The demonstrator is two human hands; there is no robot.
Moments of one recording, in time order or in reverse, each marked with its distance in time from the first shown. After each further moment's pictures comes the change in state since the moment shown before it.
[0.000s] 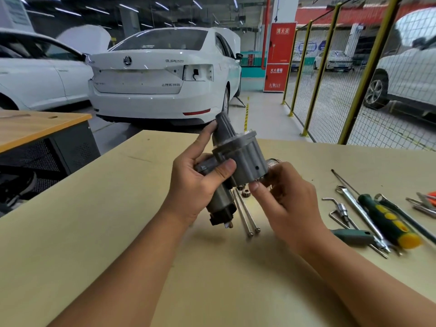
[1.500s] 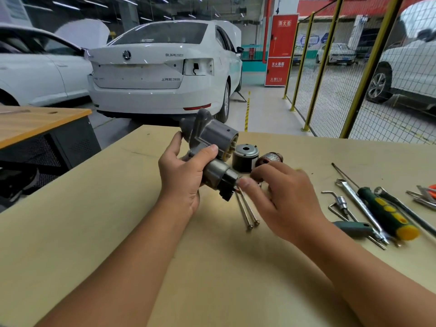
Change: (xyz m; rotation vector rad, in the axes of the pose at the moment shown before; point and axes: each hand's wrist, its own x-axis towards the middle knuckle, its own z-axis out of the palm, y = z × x) left_hand 0.007 -0.002 0.002 -0.212 0.426 -0.231; right_hand 0.003 -0.013 -0.001 -0.328 -0.090 -0.143
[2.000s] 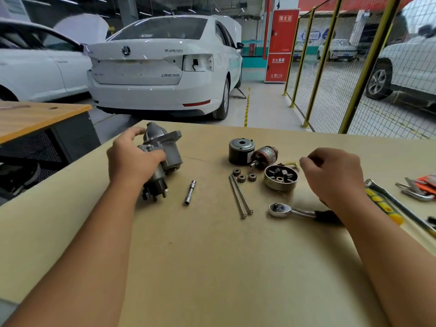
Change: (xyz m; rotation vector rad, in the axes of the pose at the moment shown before) left_hand 0.048 0.030 -0.082 0.981 0.249 0.264; right_hand 0.013 0.088 -0.042 -0.185 0.050 0.516
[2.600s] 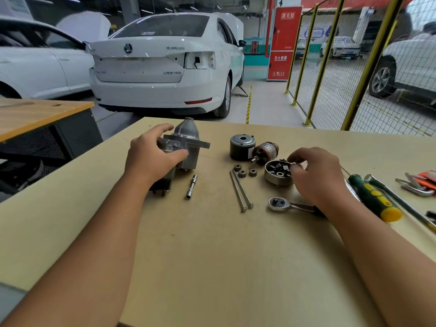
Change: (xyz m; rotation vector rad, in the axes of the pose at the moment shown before) left_hand -0.009 0.001 0.010 0.075 -0.233 0.235; right_hand -0.009 -0.001 0.024 0.126 -0.078 -0.105
